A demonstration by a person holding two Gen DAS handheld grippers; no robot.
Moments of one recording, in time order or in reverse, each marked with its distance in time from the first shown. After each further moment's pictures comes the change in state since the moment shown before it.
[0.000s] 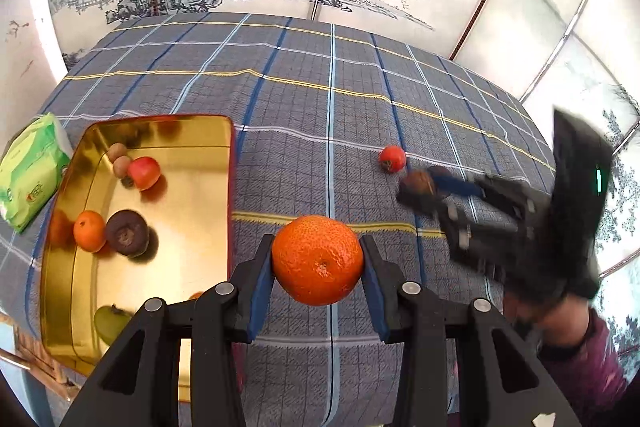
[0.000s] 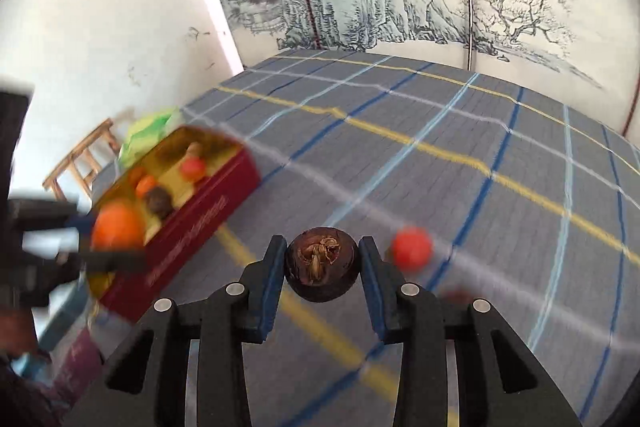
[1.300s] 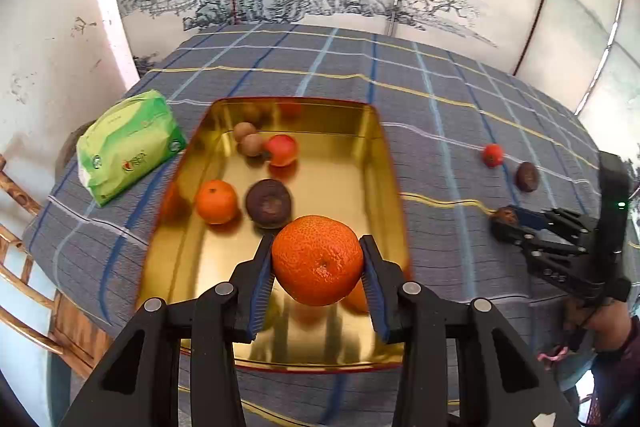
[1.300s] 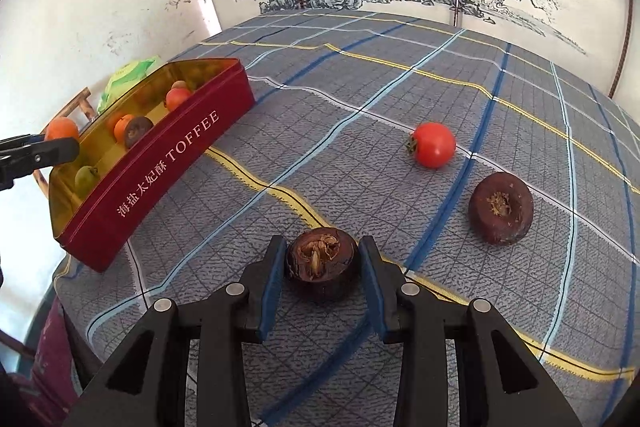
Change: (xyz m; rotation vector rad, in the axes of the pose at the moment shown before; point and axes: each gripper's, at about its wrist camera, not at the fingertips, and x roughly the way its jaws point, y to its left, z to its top) left arm -0.025 0.084 -0.041 -0.037 -0.092 0.226; right arm 0.027 0.013 -0.047 0.037 0.087 -0.070
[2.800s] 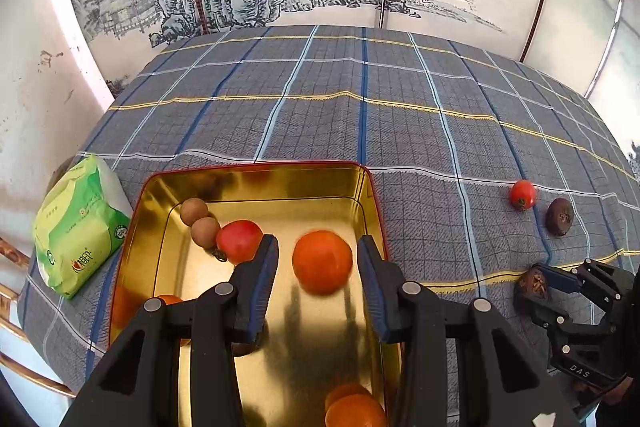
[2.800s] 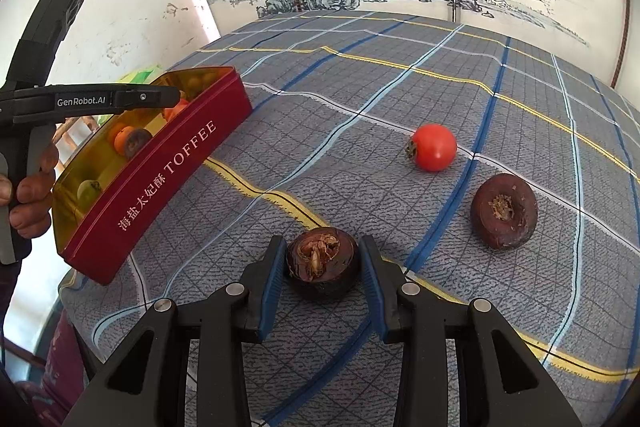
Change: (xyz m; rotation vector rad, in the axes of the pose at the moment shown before) left arm 0.075 -0.028 0.078 0.095 0.039 0.007; right arm 0.005 0.000 0.002 0.022 -0.003 0.015
